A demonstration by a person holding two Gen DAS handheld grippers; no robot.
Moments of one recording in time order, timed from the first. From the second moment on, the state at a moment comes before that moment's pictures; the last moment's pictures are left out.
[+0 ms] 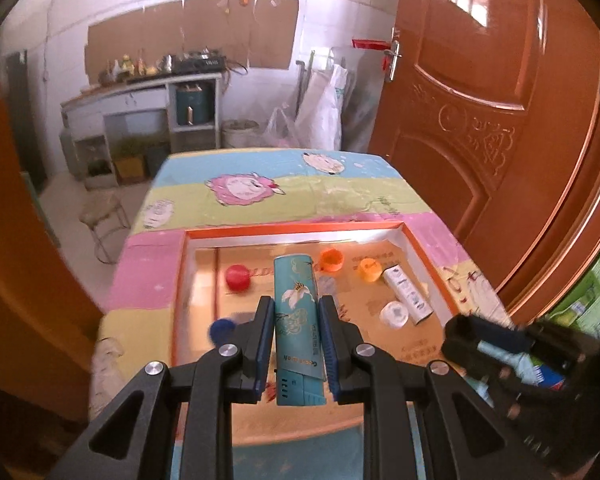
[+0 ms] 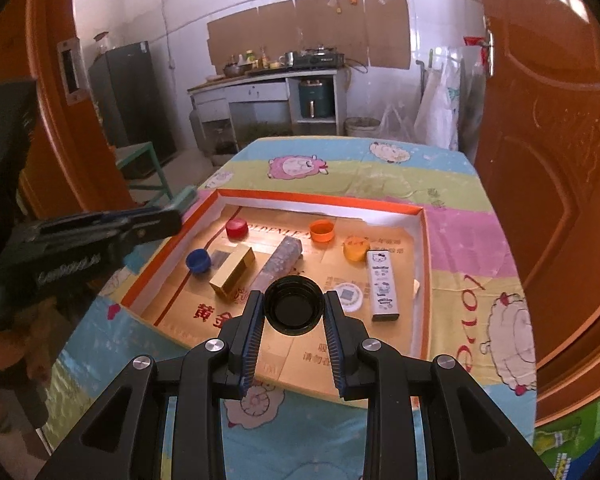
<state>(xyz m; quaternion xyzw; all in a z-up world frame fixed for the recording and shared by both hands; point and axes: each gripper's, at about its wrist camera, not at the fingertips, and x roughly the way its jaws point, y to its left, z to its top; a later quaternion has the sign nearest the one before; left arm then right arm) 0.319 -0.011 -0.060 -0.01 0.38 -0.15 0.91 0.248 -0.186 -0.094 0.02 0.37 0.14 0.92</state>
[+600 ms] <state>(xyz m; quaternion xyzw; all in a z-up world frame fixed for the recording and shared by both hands) 0.419 -0.042 -0.105 -0.01 0.45 -0.13 0.88 0.302 -0.190 -0.131 0.04 0.40 0.16 0.90</state>
